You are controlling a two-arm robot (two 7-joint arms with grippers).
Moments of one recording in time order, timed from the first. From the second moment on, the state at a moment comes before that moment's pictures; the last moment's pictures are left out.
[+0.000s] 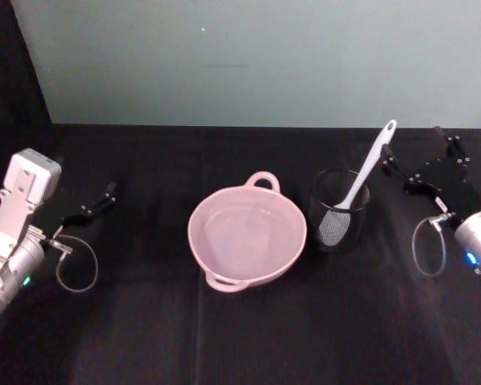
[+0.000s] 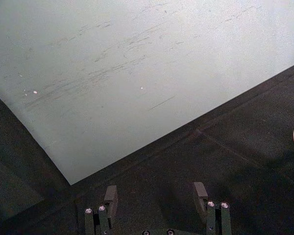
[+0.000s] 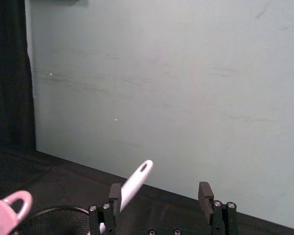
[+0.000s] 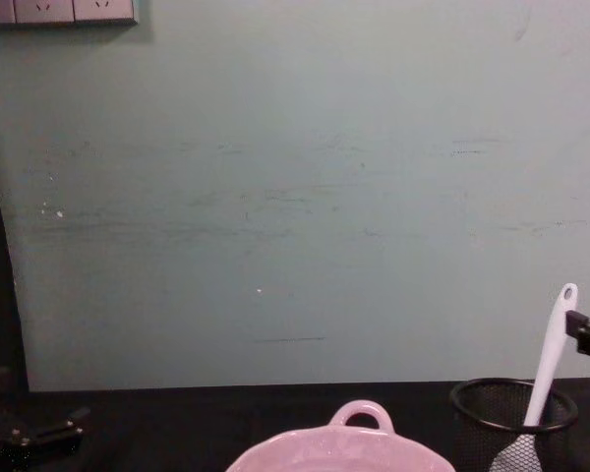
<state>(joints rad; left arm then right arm) -0.20 0.60 0.45 -1.41 -0.25 -0.12 0.03 0.21 0.44 -0.25 -1.36 0.30 -0.24 0.15</state>
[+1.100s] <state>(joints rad) -0.20 0.60 0.45 -1.41 -0.25 -0.12 0.03 0.01 0.39 -0.10 -1.36 0.23 -0.37 0.06</state>
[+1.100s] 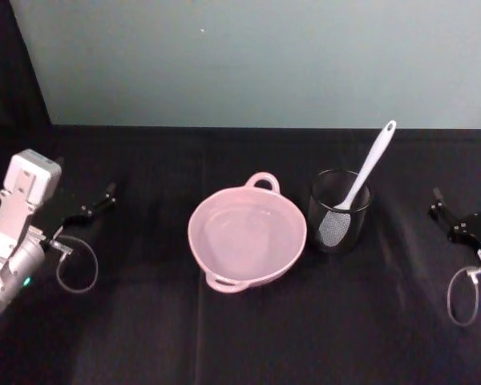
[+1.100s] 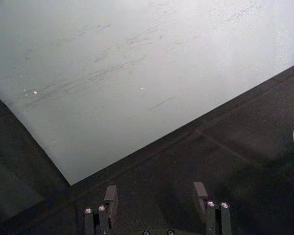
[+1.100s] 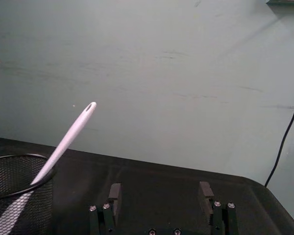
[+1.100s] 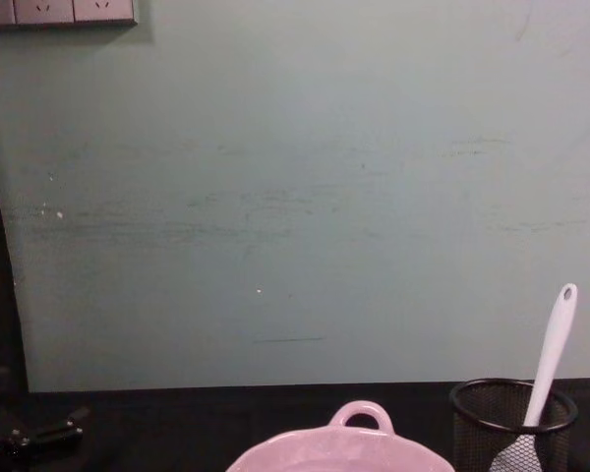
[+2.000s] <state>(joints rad) -0.20 0.60 0.45 -1.41 -0.25 -0.12 0.03 0.02 0.38 -0.10 -1.35 0.22 -0.38 0.07</state>
